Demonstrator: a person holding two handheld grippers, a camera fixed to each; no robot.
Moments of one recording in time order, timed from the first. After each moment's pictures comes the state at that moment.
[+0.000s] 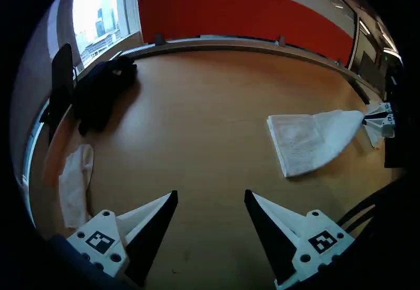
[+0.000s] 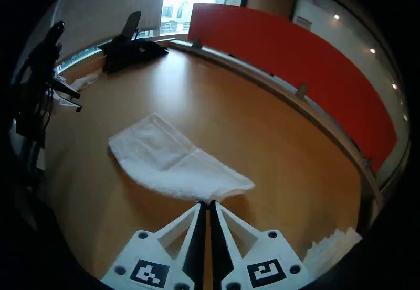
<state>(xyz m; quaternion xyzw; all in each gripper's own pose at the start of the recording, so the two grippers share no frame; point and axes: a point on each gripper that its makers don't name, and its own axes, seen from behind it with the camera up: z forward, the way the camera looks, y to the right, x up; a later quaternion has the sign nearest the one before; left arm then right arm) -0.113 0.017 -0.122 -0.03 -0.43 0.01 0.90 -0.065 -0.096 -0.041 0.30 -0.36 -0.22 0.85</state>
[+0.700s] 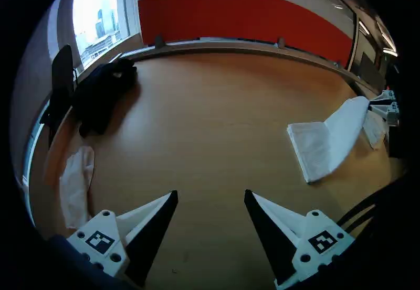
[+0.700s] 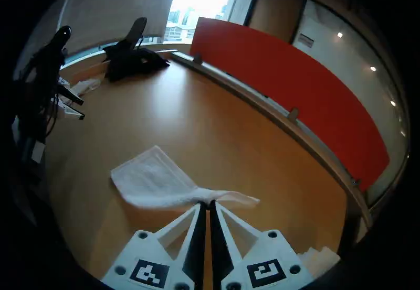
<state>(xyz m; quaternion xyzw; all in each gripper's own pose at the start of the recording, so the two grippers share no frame) -0.107 0.020 -0.121 -0.03 -0.43 0.01 0.90 -0.020 -0.102 -0.029 0.31 -0.32 -0.25 0.86</state>
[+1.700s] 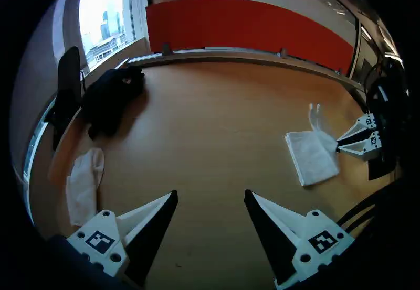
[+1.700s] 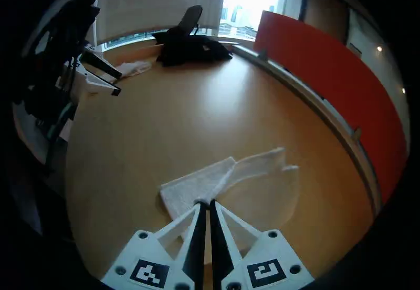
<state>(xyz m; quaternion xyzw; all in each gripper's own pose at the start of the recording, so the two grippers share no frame) -0.077 0.010 -0.132 -0.01 -0.41 0.01 0.91 -0.095 -0.226 -0.067 0.45 -0.34 -0.26 0.78</state>
